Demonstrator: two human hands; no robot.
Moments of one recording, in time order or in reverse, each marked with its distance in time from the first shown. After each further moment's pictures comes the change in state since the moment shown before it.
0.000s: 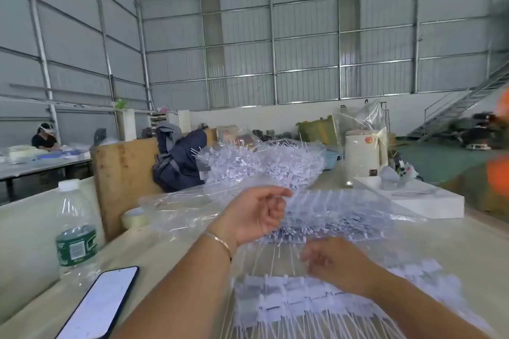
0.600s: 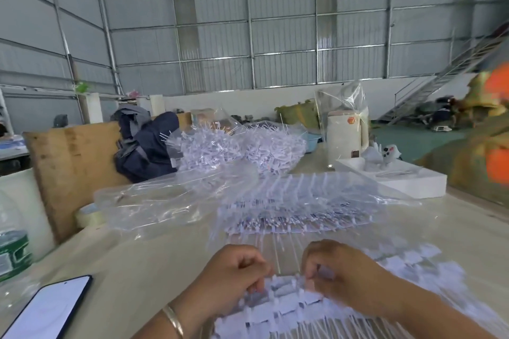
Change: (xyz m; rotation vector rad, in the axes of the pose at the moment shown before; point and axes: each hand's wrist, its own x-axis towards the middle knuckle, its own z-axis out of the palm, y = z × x) left_hand -0.010 -0.089 -0.043 0.870 0.165 0.111; right_hand -0.009 0.027 0.011 -0.057 -0.034 -0.116
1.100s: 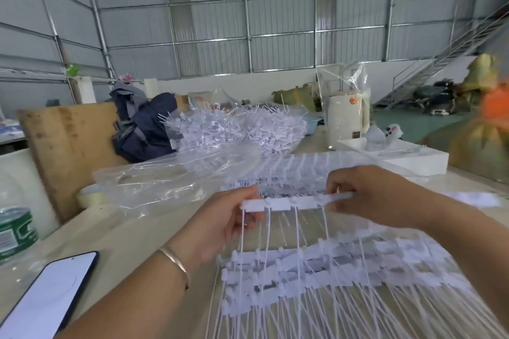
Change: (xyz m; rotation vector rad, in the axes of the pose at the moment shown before) left_hand 0.014 0.023 -0.029 -0.584 0.048 -0.161; right_hand 0.008 -0.020 -0.070 -0.143 0.104 0.183
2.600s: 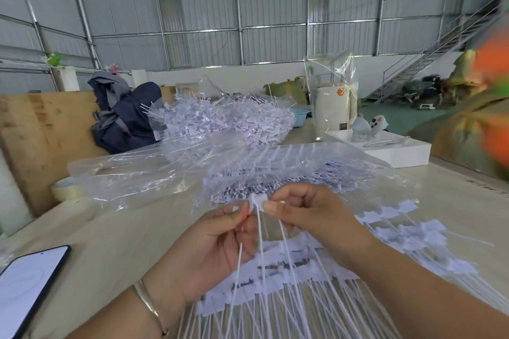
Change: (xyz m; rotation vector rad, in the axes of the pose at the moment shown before) left_hand -0.025 -0.033 0.025 -0.565 -0.302 -0.048; right_hand -0.008 -0.030 0.071 1.129 0.124 0.038
